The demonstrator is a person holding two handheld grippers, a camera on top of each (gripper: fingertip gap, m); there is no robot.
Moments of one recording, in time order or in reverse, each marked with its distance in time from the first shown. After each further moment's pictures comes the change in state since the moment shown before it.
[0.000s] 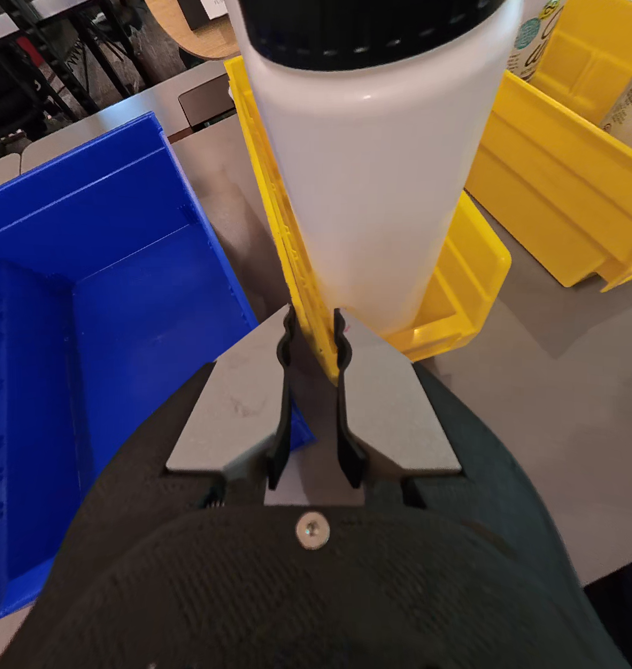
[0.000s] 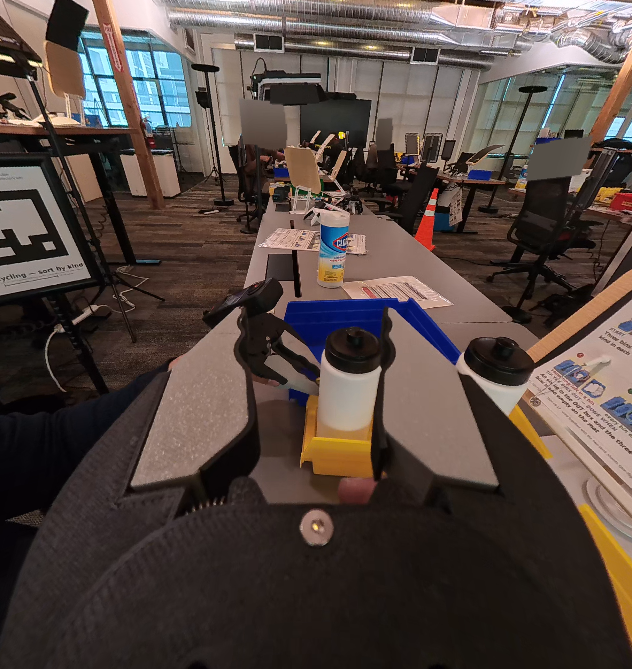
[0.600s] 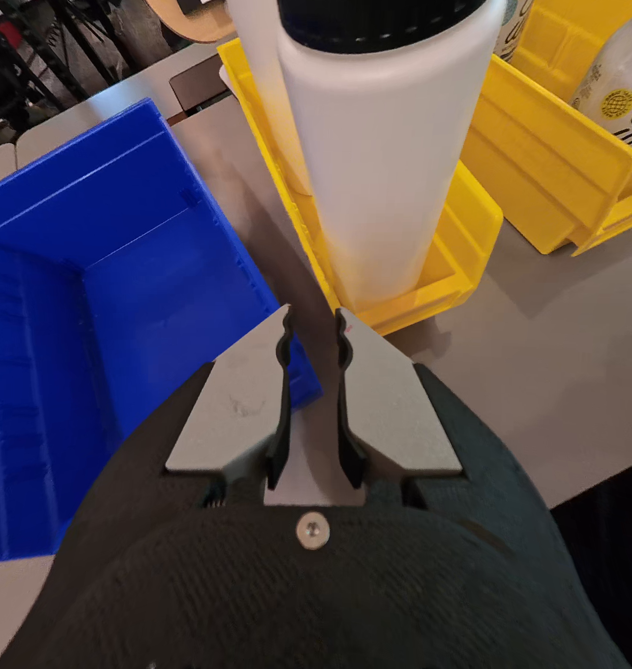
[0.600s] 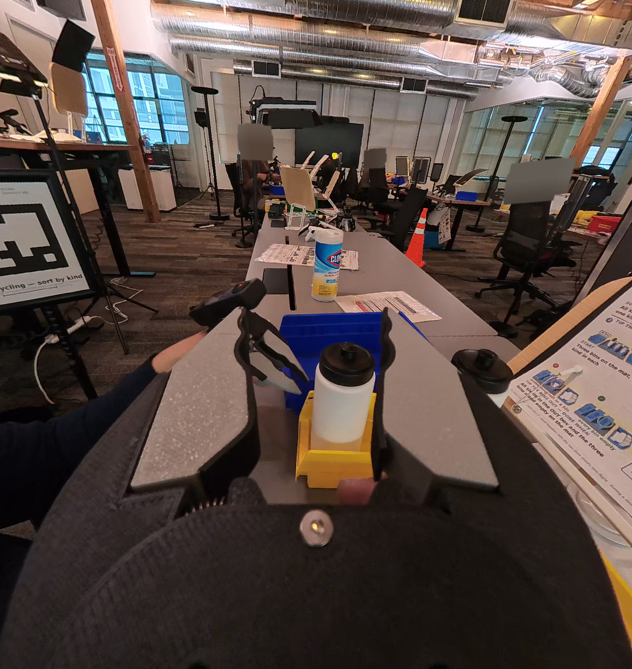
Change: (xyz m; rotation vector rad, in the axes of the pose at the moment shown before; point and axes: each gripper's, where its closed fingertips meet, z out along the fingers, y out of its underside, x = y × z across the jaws) left arm 0.000 0.008 -0.028 -0.043 0.024 0.023; right arm -0.001 -0.016 -0.018 0.048 0.017 -0.021
